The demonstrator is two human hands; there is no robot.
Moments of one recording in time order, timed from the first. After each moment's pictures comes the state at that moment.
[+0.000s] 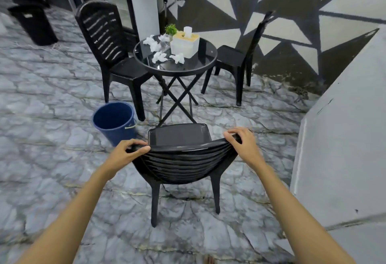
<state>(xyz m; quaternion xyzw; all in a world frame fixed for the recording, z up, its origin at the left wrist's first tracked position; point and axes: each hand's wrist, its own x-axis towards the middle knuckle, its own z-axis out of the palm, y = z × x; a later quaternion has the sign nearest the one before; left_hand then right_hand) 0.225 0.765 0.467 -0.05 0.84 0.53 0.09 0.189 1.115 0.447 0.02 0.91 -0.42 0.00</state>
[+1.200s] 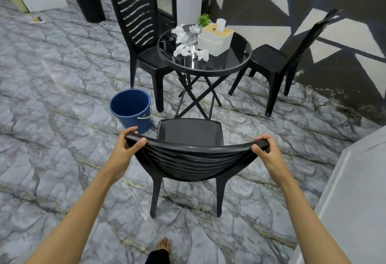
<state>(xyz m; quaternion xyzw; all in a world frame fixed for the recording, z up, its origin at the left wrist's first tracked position) 0.153 0.830 0.425 -0.19 0.65 0.74 -0.07 0.061 1.204 0.427 -0.03 0.78 -0.61 0.09</state>
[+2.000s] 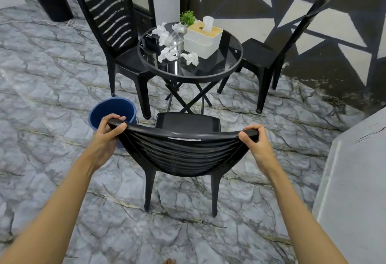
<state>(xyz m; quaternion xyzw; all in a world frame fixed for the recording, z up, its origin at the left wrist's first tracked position) 0.016 0.749 0.440 -0.14 0.58 0.80 -0.03 -0.027 1.130 0.433 0.02 0.76 -0.64 0.06</state>
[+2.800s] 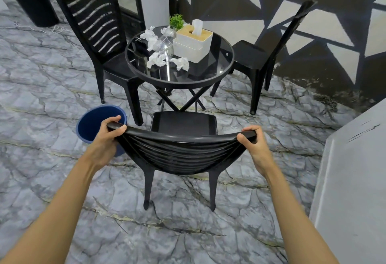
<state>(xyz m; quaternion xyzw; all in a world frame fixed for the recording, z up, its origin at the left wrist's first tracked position) -0.034 0.768 0.437 -0.18 0.56 0.81 -0.02 -0.063 1.143 0.417 0.04 0.75 -0.66 0.04</state>
